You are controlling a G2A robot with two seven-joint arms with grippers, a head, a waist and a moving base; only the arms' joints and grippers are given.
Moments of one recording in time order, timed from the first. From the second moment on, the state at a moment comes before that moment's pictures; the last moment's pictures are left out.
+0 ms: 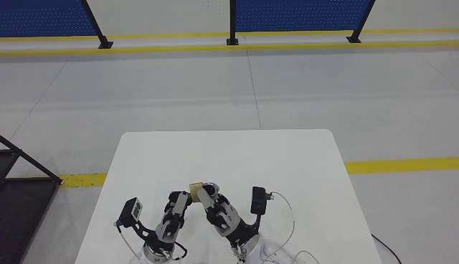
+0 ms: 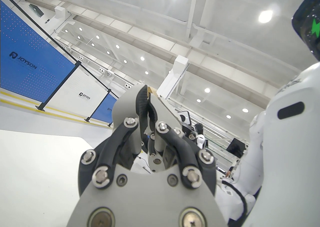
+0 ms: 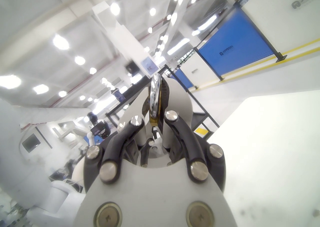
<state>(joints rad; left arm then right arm) 1.92 -1.18 -1.23 -1.66 0.87 -1.00 0.82 -1.59 -1.32 0.69 -1.68 -0.70 -0.49 -0.48</state>
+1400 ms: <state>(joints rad) 1.78 -1.17 -1.15 -1.45 1.54 -0.37 1.43 -1.63 -1.33 0.72 -1.70 -0.67 -0.45 -0.42</state>
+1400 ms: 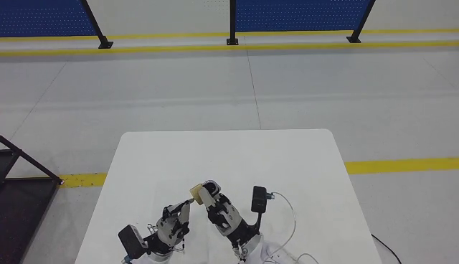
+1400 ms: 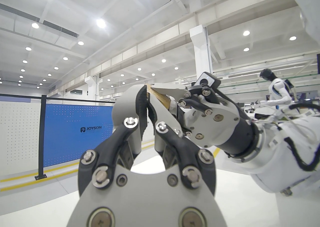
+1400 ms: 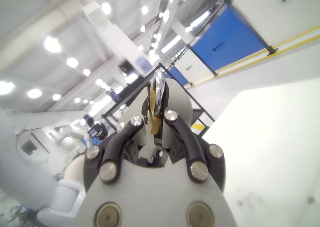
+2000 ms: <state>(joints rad) 1.76 -1.16 -1.15 -1.44 1.56 -0.30 1.42 -1.63 -1.33 0.72 -1.70 -0.68 -0.44 -0.39</state>
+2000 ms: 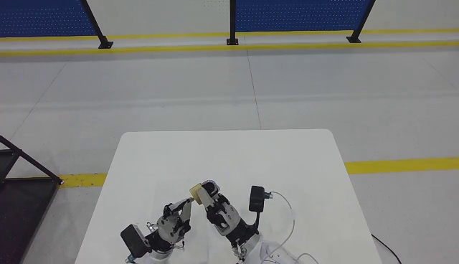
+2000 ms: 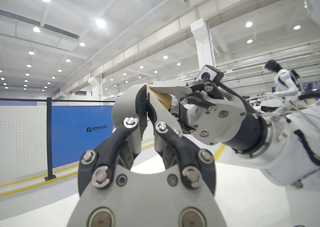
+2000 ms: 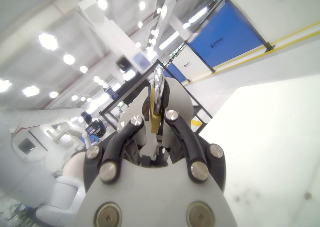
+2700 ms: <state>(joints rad) 1.74 -1.15 -1.18 -1.42 1.65 -0.15 1.42 -1.64 -1.33 0.73 -1.71 -0.67 -0.44 -0.38</state>
